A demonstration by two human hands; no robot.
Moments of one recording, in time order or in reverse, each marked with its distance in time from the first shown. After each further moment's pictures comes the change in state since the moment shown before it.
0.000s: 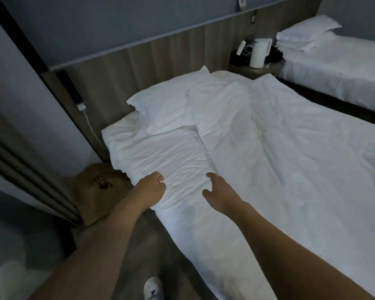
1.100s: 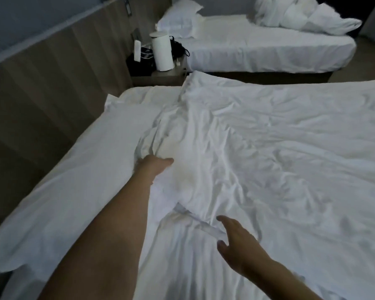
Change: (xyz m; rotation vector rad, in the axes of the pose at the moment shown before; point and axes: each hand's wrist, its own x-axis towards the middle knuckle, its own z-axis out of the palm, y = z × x) left_hand 0.813 0.149 -0.003 -0.005 -0.455 0.087; right_hand 0.554 -0.032 0.014 0.109 0.271 0.566
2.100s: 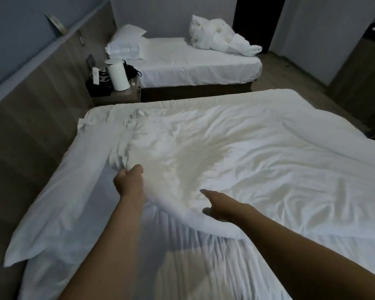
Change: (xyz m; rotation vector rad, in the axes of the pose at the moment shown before) left_hand -0.312 -0.024 -0.048 -0.920 0.199 0.150; right_hand -0.201 -0.041 -0.074 -0.035 -0.008 0.104
